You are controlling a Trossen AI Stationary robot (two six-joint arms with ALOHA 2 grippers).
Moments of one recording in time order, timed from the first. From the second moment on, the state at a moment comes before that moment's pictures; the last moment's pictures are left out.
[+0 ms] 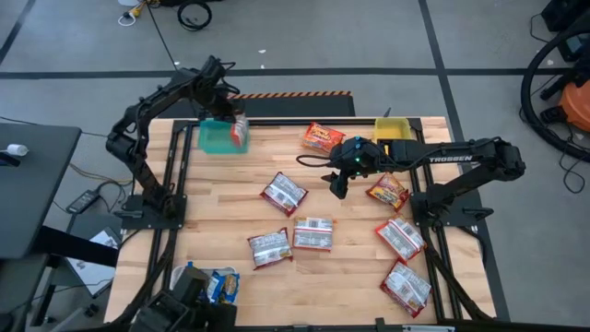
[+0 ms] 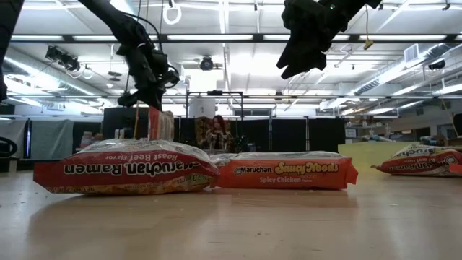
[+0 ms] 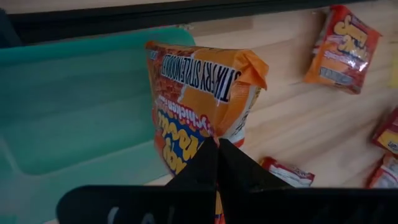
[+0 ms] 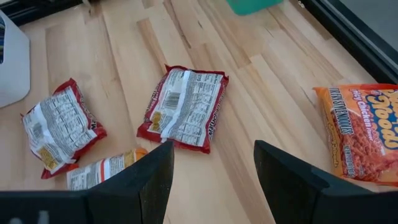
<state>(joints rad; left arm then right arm) 1.06 1.72 1.43 -0.99 0.36 -0.40 -0.12 1.31 1.05 -0.49 0.10 0.27</state>
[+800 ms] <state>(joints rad) 1.07 1.66 1.43 -1.06 0.21 -0.29 -0.12 1.31 1.05 -0.49 0.15 0.24</state>
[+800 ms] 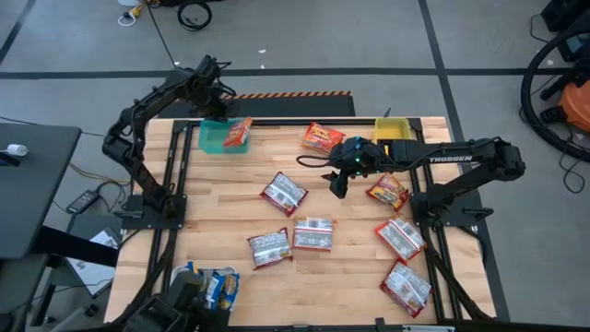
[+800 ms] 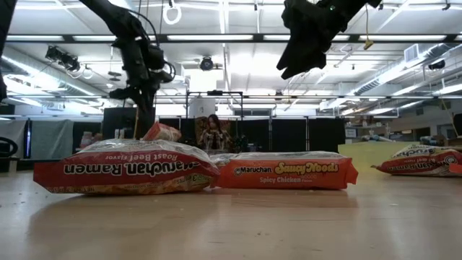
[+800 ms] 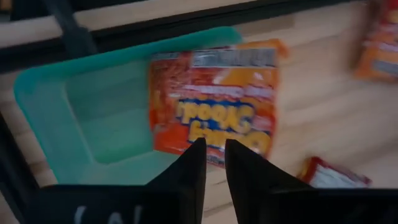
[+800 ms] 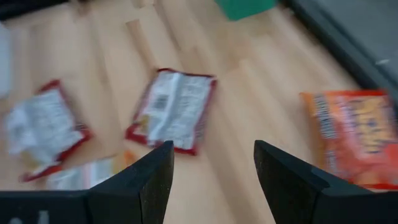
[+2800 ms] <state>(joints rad) 0.27 1.13 1.43 -0.71 -0.03 -0.09 -0.36 1.58 1.32 -0.66 -0.15 -0.06</state>
